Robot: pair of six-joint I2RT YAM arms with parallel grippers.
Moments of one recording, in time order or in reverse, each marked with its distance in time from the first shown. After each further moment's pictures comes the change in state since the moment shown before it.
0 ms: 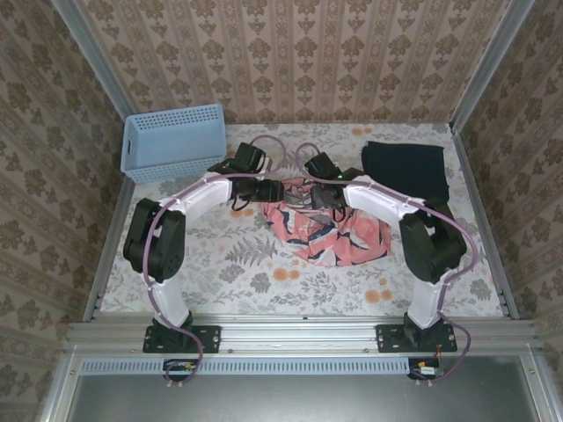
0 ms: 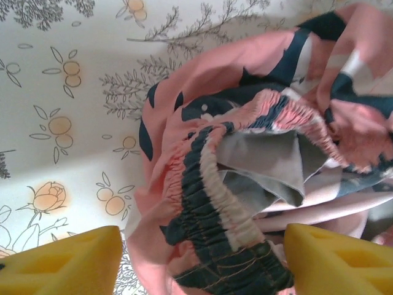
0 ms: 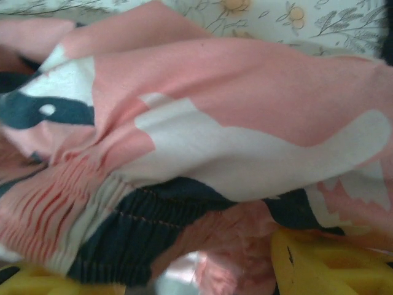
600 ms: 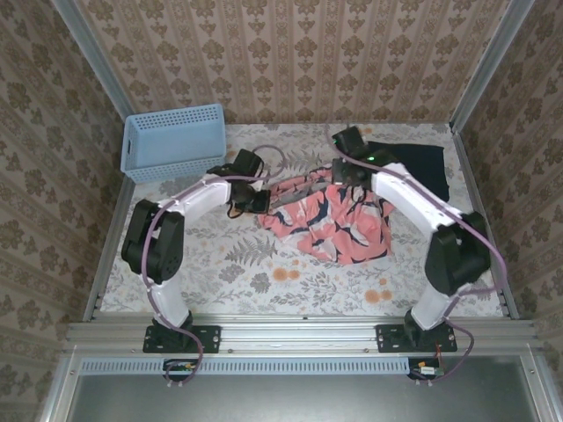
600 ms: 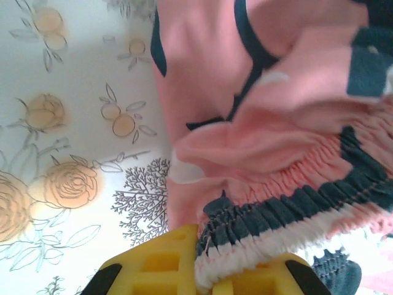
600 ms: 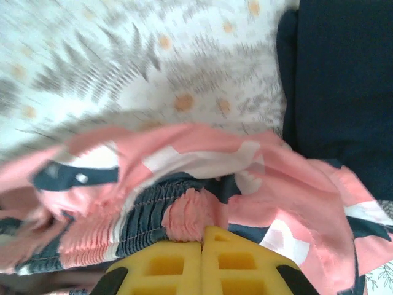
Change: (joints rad) left arm 0.012 -0.031 -0.010 -0.151 0.011 0.057; right arm -0.142 -0.216 0.071 -0.066 -0.089 0.000
